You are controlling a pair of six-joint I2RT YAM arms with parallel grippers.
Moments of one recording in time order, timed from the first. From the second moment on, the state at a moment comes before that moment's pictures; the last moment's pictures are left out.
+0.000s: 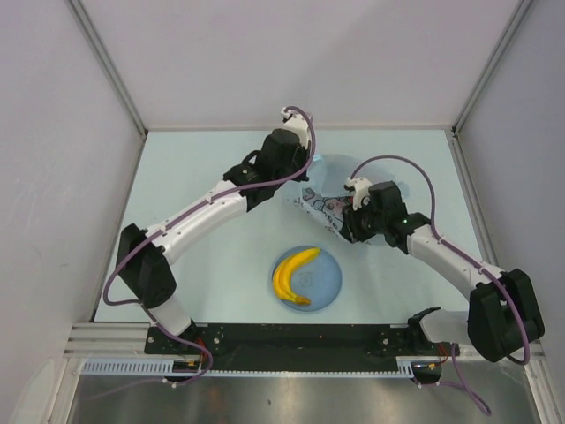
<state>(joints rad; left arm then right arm) -0.76 1.66 1.54 -0.30 -0.24 -0.26 0.45 1.27 0.78 -0.29 -0.27 0.03</state>
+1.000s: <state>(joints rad) -0.71 1.75 1.56 -0.29 -0.07 -0.25 0.21 1.73 0.99 0.02 -0.13 -0.09</state>
